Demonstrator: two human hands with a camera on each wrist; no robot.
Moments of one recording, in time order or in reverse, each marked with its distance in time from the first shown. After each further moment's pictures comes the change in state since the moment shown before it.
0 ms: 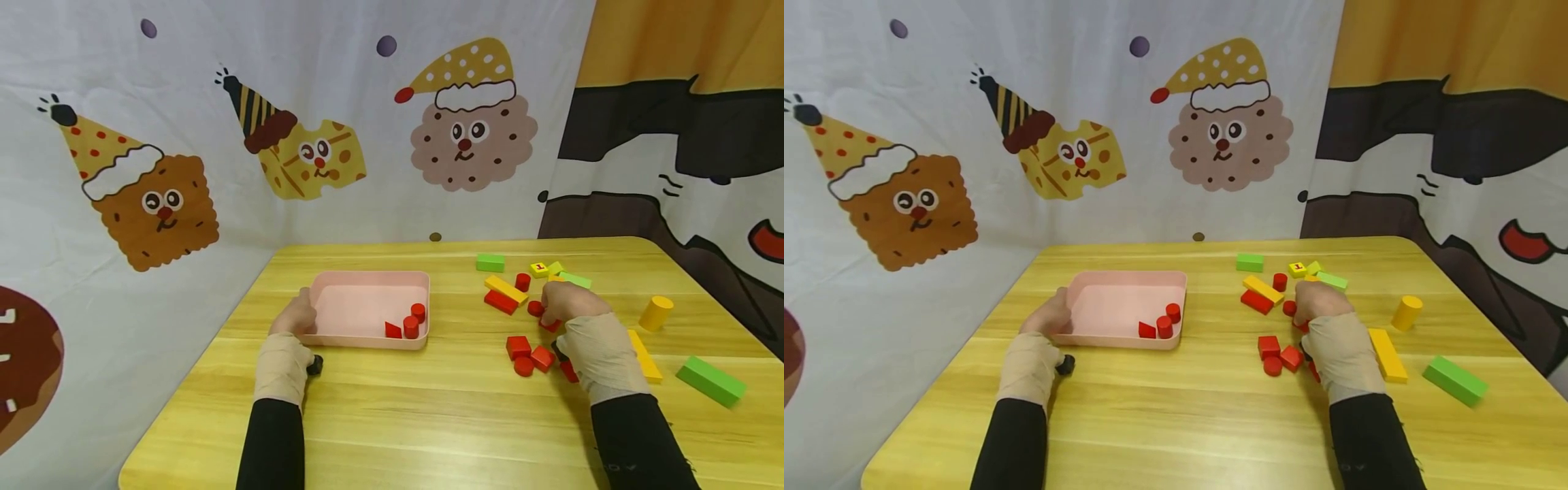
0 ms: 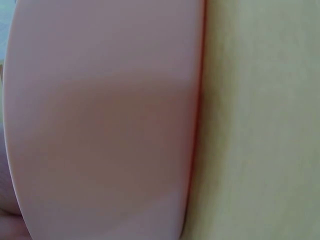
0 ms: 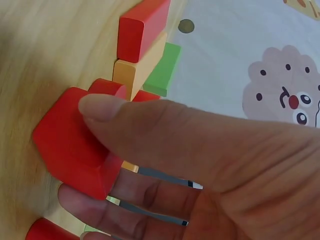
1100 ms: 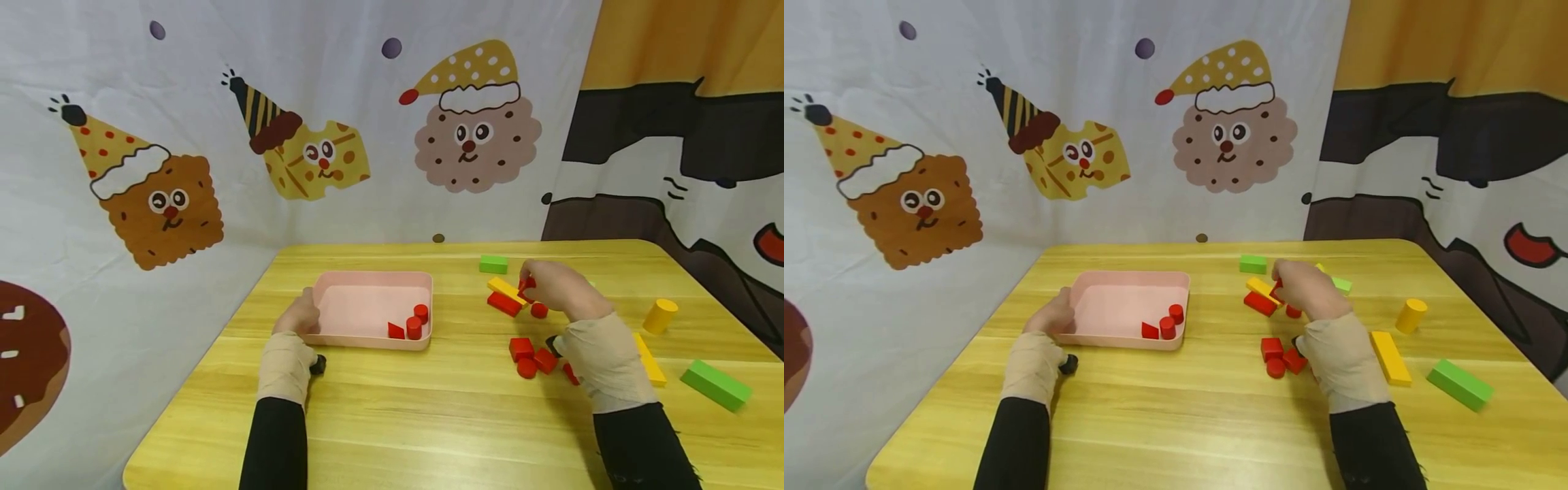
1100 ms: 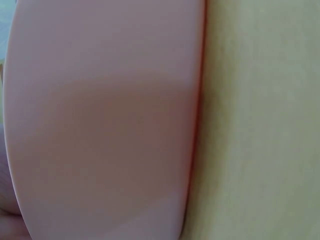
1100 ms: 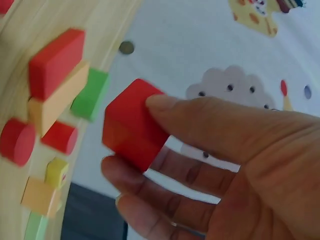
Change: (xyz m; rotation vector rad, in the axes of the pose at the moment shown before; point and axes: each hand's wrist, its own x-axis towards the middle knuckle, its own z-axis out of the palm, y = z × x) left_hand -0.002 0.001 0.000 -0.062 -0.006 -0.018; right_hand -0.018 -0.041 -0.019 -0.025 0.248 -0.222
